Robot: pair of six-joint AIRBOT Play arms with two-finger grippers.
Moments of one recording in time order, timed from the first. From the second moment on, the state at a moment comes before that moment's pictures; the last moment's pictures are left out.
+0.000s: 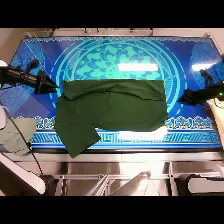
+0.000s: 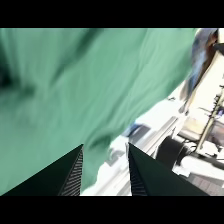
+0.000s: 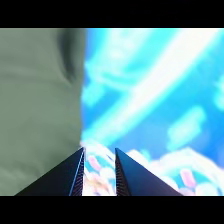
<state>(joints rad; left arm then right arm) 0.36 -2.02 1.87 0.72 -1.82 -1.35 -0.38 -1.54 1.17 -1.04 1.21 1.16</state>
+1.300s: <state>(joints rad) 0.65 -1.41 0.71 0.88 -1.40 -1.18 -0.26 -1.37 0.62 -0.50 1.02 0.84</state>
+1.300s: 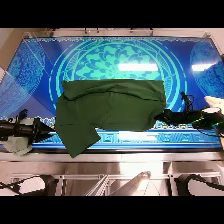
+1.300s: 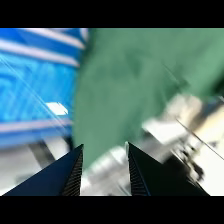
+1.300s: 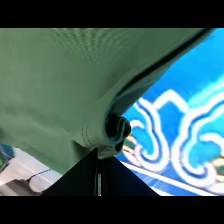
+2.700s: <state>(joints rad) 0.45 -1.41 0.71 0.68 -1.41 -1.06 -0.45 -1.16 0.62 -0.63 1.25 0.95</state>
